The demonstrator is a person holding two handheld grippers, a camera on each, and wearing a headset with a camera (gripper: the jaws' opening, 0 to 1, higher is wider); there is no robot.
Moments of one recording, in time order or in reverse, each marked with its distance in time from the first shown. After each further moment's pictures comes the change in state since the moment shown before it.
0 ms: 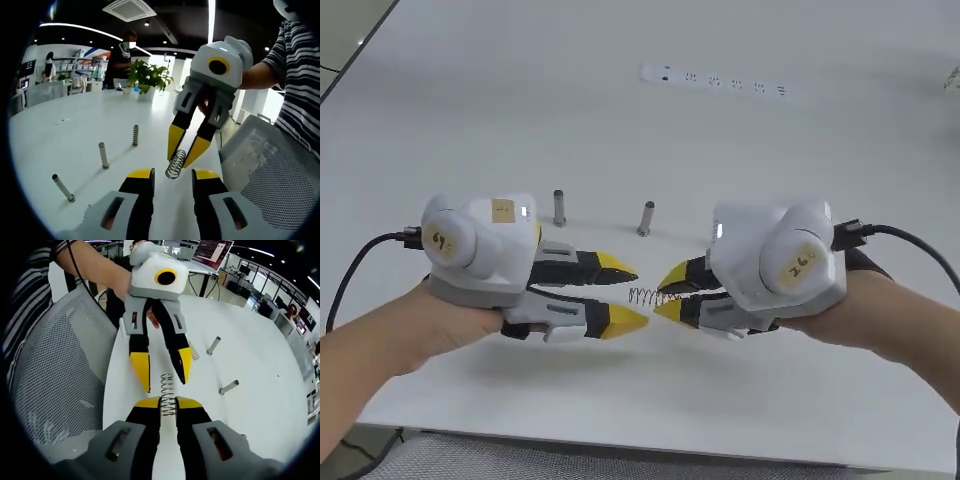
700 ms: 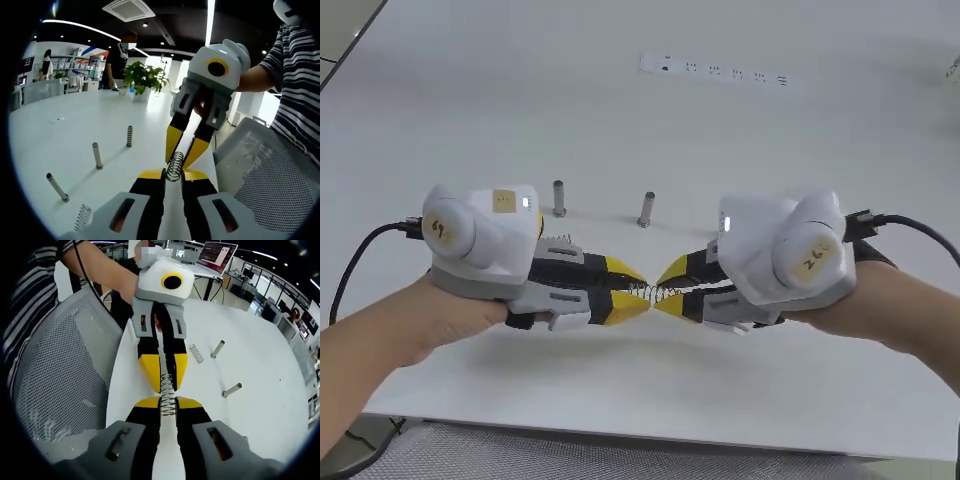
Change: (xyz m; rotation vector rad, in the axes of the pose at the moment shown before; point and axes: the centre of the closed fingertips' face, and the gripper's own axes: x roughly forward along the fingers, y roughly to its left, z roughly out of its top) left arm -0.001 -0.010 0.000 -0.015 -0.011 -0.041; right arm -0.002 0.009 0.004 -0.025 -0.024 0.029
